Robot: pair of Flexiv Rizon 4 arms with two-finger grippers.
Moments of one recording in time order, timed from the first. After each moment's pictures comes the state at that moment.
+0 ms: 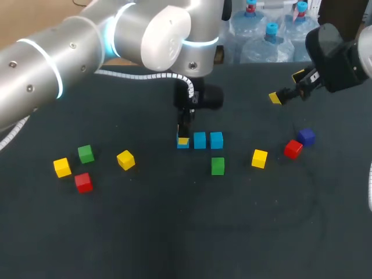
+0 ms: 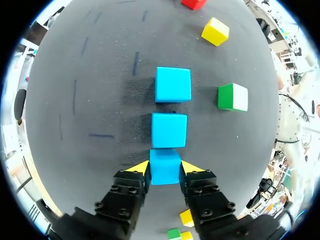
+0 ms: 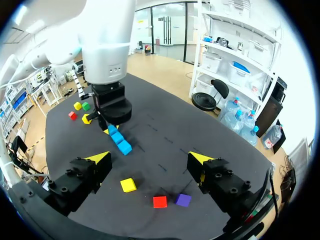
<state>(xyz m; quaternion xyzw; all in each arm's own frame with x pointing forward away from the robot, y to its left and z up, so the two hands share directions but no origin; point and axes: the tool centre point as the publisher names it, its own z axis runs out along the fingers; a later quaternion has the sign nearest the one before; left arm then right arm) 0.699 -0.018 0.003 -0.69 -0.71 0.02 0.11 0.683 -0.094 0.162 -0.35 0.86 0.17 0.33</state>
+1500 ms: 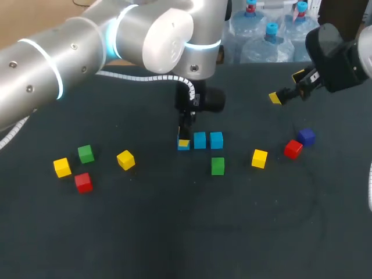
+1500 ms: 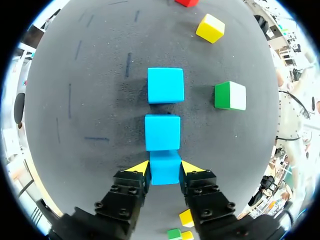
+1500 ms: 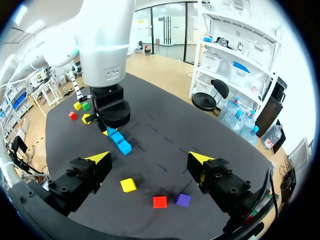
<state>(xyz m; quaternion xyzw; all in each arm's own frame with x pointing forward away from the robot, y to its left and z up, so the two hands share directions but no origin) 0.695 -0.019 0.001 -0.70 -0.71 0.02 0.11 0.683 -0.094 0.162 -0.35 0.86 0.17 0.33</state>
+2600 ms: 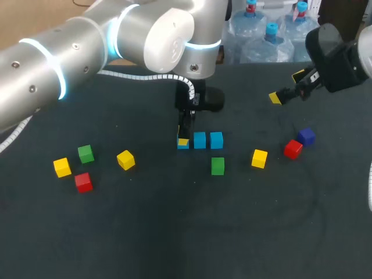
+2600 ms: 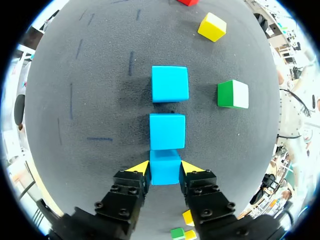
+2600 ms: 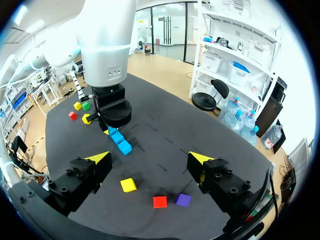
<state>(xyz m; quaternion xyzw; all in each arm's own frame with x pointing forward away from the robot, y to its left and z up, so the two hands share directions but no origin) 0.700 -0.018 0.000 -0.71 -0.70 0.01 0.11 0.683 -0.094 0.162 -0.35 0.86 0.17 0.33</state>
